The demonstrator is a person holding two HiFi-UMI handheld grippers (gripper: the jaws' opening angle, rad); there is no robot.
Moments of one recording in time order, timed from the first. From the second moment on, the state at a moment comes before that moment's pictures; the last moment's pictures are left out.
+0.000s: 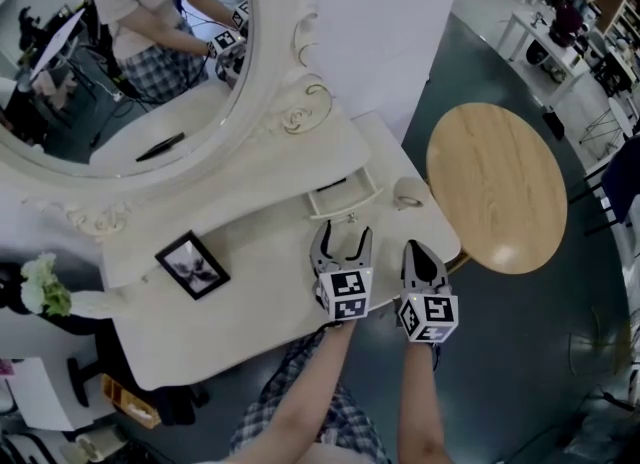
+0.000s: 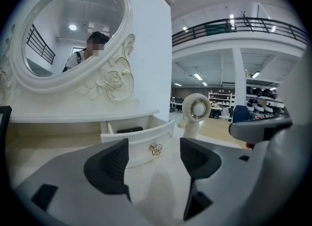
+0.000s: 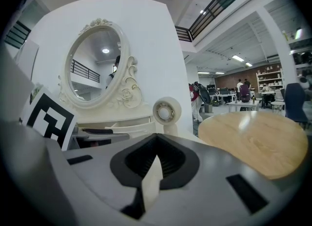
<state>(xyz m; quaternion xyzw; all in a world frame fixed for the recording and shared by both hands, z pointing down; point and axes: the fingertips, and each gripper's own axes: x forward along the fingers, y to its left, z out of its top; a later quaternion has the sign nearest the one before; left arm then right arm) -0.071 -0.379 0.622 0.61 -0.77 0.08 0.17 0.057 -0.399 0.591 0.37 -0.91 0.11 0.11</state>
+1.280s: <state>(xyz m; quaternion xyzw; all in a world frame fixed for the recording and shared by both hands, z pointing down) -0.148 -0.274 0.398 0.71 -0.70 -0.02 0.04 0.204 -0.353 0.393 0.53 -0.85 0.01 -0.01</state>
